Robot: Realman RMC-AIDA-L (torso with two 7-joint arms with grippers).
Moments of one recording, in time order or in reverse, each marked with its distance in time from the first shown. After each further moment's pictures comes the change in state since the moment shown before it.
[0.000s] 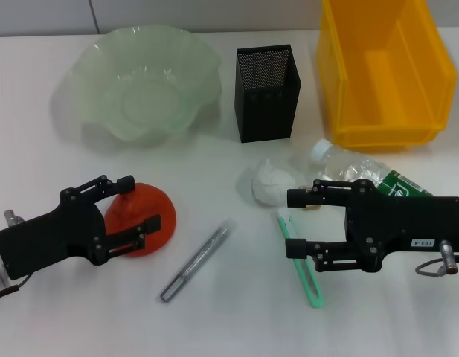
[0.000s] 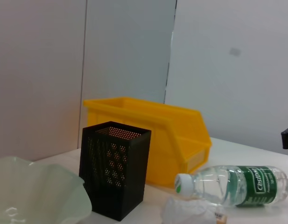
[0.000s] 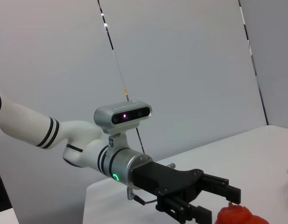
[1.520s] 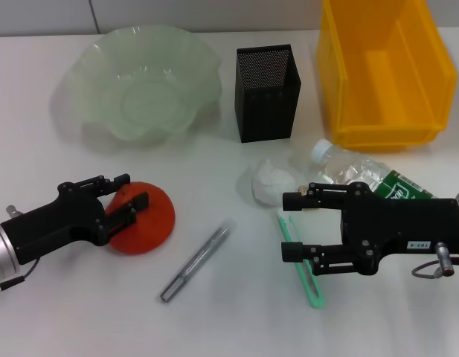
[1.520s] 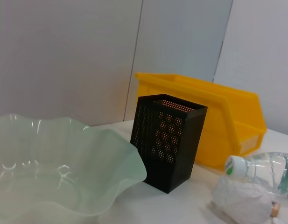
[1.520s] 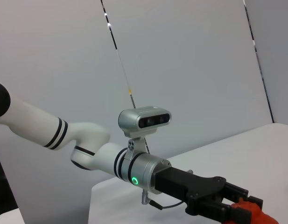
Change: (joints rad) left arm -0.043 0.002 -0.014 -0.078 -0.023 -0.157 -0.052; right arm 0.010 0.001 -0.009 0.016 0.000 0.000 0.003
